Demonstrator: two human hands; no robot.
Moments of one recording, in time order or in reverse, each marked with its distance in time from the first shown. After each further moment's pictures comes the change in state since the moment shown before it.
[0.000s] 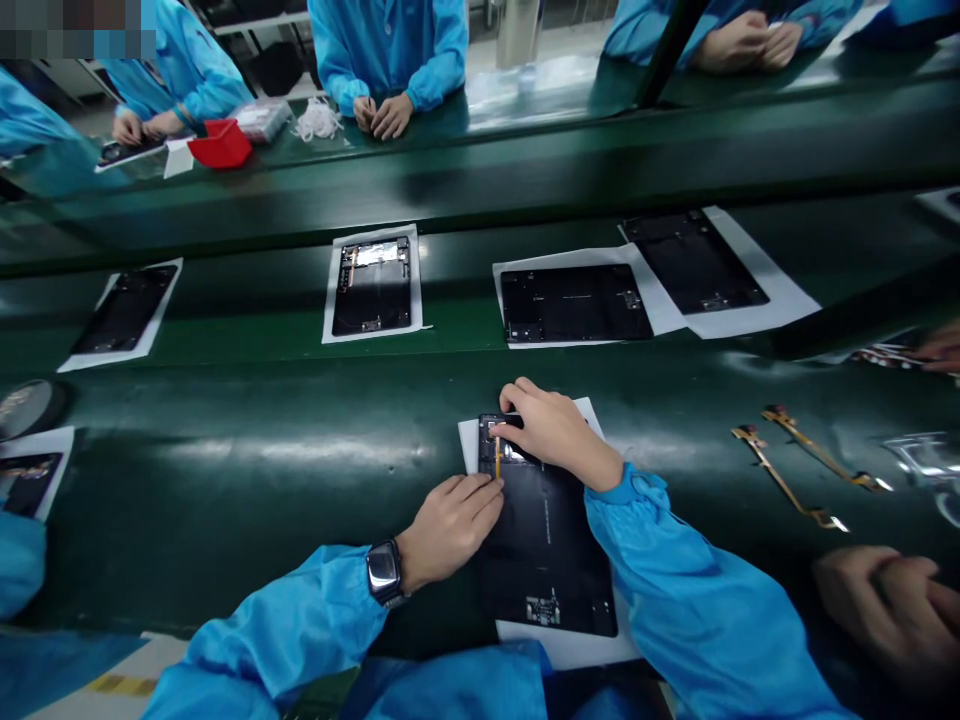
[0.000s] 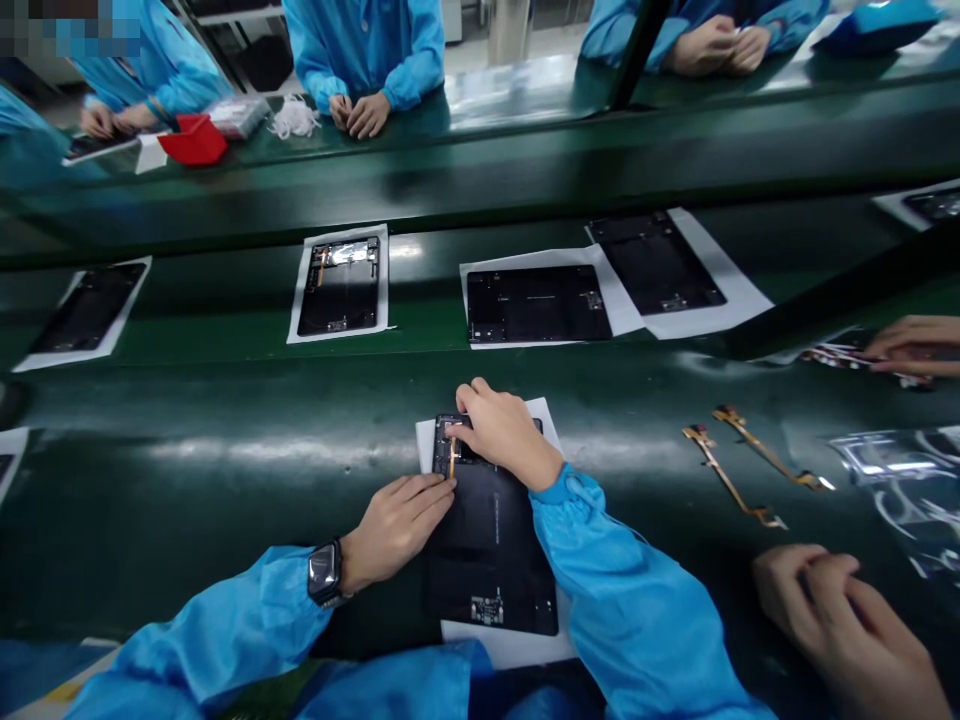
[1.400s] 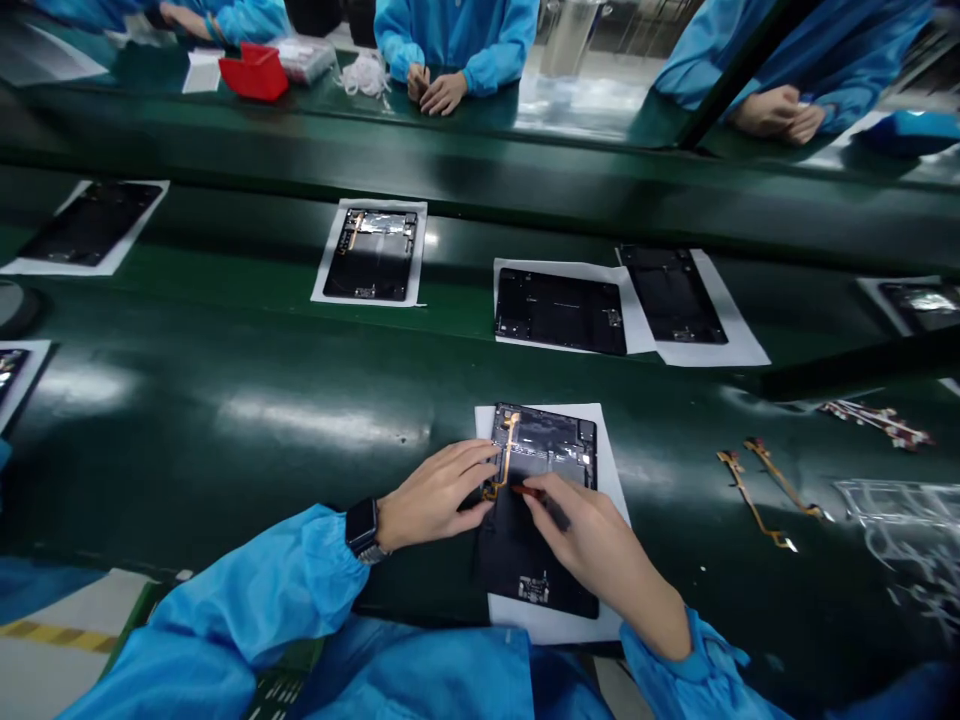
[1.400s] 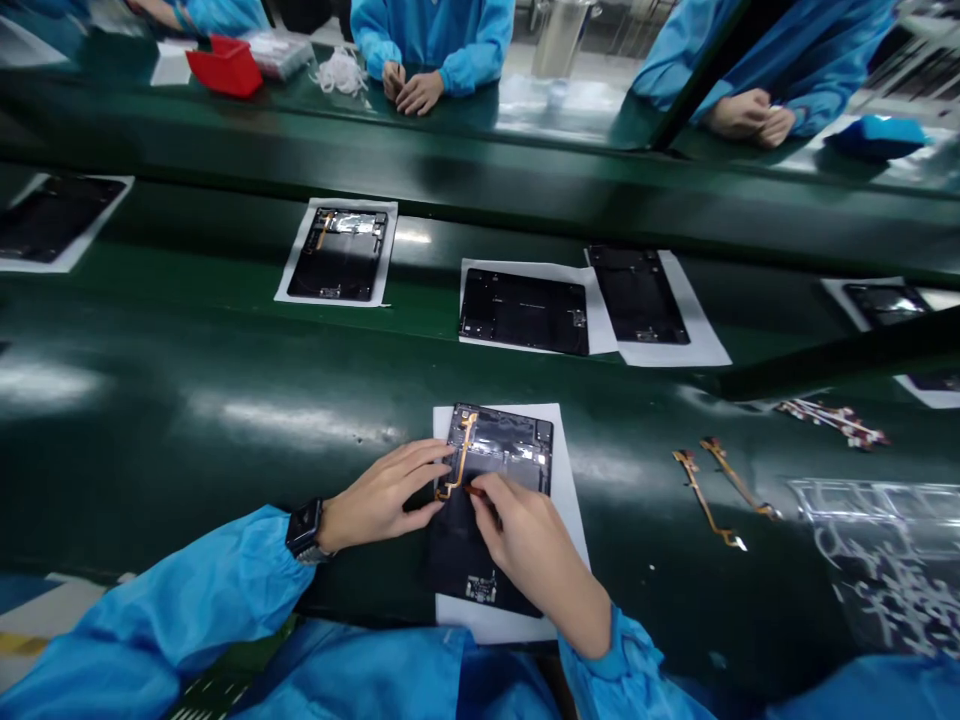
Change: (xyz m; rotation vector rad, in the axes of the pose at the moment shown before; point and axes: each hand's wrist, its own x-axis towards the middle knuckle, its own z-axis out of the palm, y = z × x) left_hand -0.016 -0.016 -0.016 -0.463 -0.061 -0.210; right_hand -0.107 -0.049 -0.003 0.347 -0.043 0.007
